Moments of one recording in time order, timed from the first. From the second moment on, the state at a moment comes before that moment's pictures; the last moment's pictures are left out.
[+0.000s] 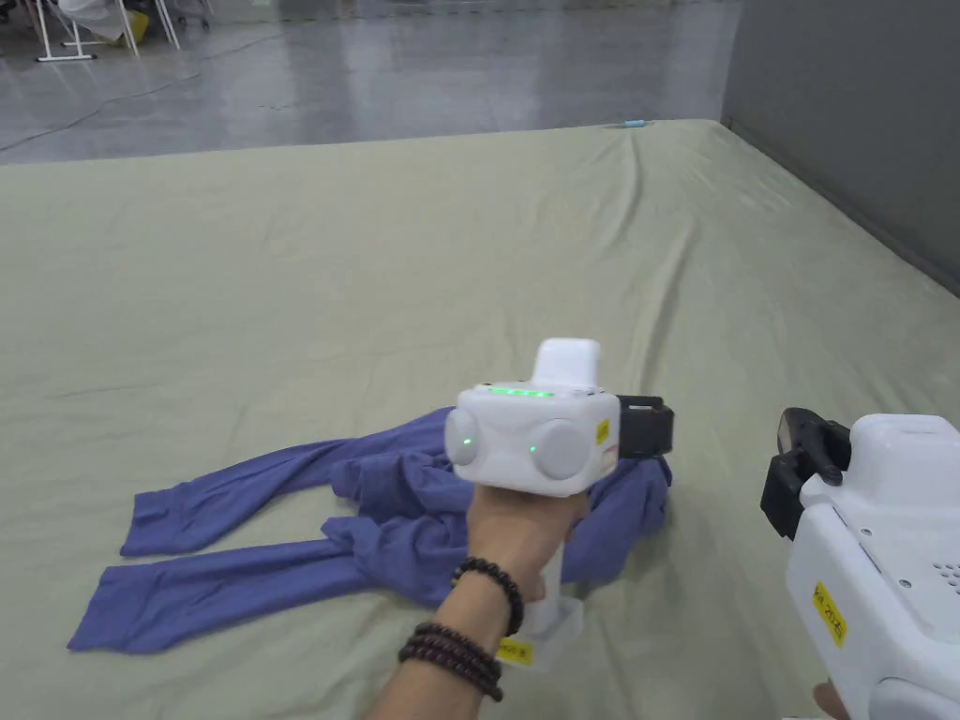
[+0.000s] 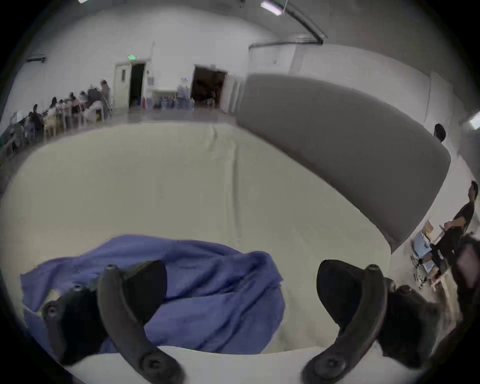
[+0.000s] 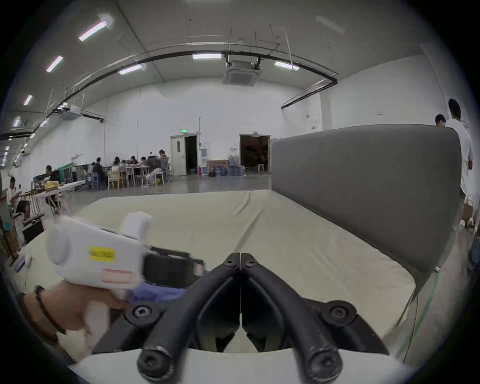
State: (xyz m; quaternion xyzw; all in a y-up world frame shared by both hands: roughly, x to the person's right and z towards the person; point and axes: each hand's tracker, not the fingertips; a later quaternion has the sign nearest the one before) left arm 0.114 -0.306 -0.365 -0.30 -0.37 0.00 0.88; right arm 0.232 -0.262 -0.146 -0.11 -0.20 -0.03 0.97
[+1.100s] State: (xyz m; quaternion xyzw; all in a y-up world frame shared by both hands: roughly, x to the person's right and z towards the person) left arm -0.036 -0.366 -0.440 -0.44 -0.17 -0.03 0.88; right arm 0.200 -0.277 -0.164 -0.16 -0.16 -0.02 0.97
